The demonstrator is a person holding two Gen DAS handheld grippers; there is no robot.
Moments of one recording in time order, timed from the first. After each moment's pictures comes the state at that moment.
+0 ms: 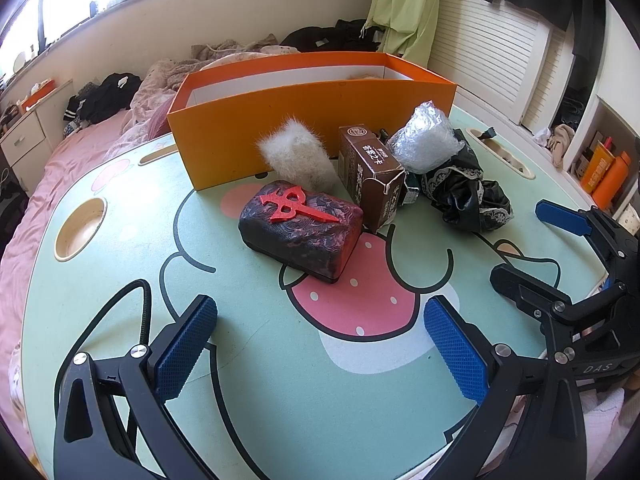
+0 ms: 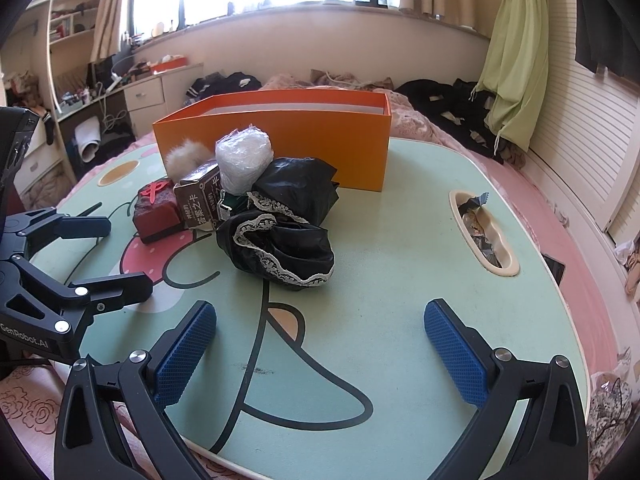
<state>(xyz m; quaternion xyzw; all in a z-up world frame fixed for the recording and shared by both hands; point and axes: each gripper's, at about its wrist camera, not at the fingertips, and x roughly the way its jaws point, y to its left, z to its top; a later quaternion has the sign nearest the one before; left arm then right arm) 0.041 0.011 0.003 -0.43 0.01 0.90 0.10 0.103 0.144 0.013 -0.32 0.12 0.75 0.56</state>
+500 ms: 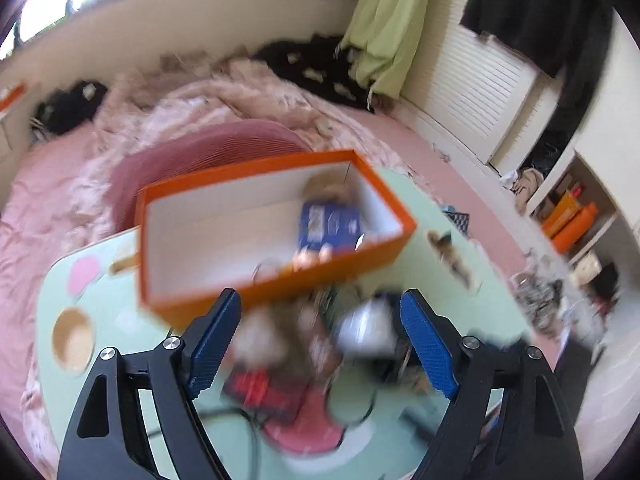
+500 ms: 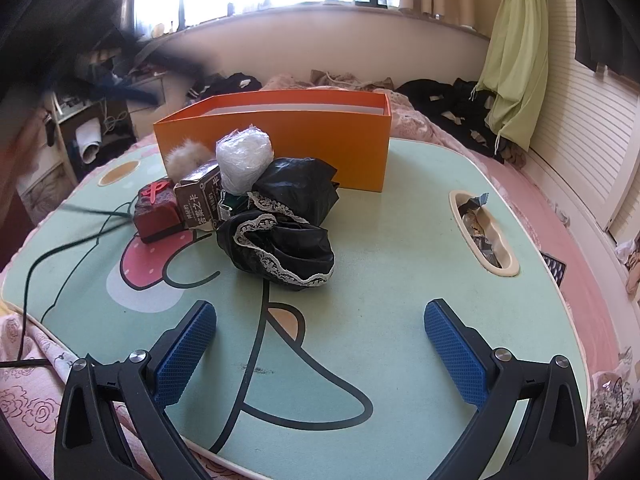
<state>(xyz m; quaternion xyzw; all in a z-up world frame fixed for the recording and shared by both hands) -0.062 0.027 0.108 -0.45 -0.04 0.88 0.17 0.101 0.144 0.017 -0.32 0.12 0.75 0.56</state>
